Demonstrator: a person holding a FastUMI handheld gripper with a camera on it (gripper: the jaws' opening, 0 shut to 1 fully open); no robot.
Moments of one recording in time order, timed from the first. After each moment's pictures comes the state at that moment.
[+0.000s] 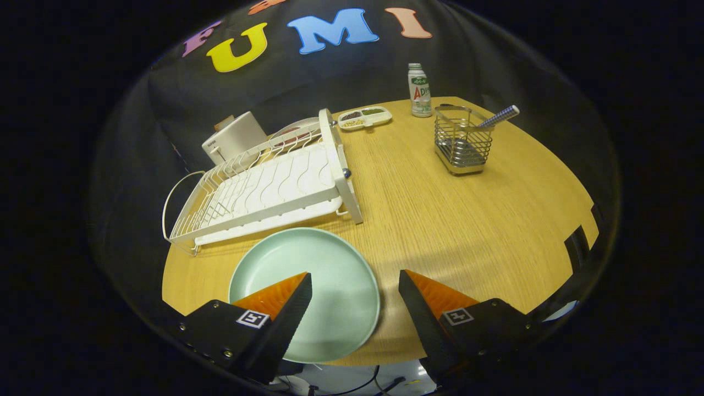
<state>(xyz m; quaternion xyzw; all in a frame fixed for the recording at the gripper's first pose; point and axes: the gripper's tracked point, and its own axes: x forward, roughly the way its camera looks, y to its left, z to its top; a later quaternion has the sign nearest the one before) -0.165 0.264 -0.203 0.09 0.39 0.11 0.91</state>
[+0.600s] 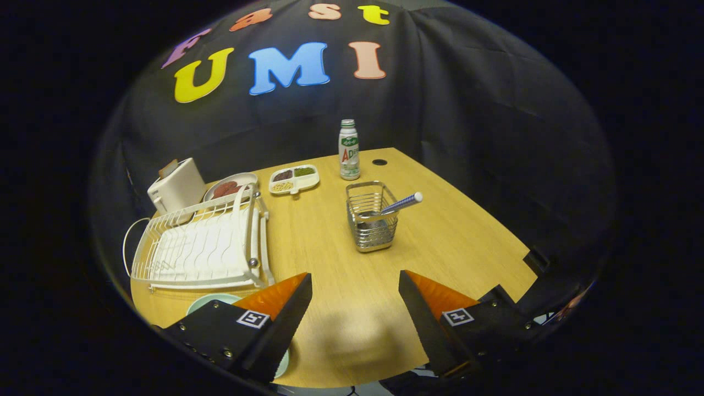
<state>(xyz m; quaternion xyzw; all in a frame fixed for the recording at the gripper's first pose) -0.089 0.138 -0.139 0.05 0.30 -0.05 0.95</state>
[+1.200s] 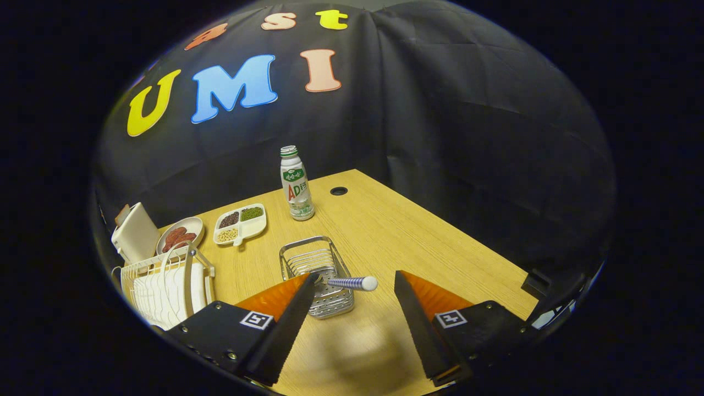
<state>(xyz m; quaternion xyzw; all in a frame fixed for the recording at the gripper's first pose) 0.015 0.073 -0.149 0.09 0.26 -0.12 0.95</state>
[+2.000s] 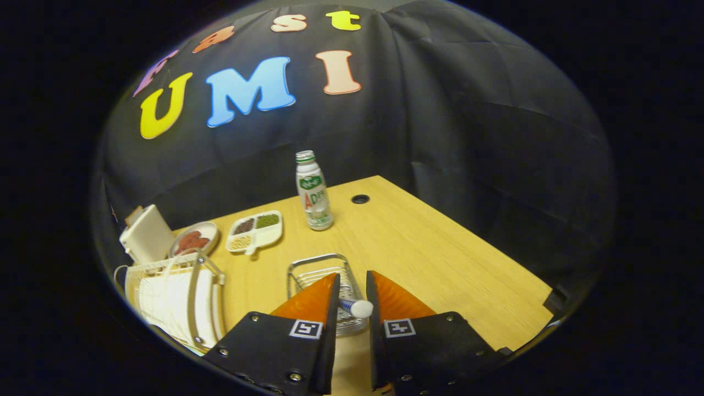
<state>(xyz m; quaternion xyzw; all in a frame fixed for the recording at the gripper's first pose) 0.052 0.096 -0.129 0.11 0.21 -0.02 0.97</state>
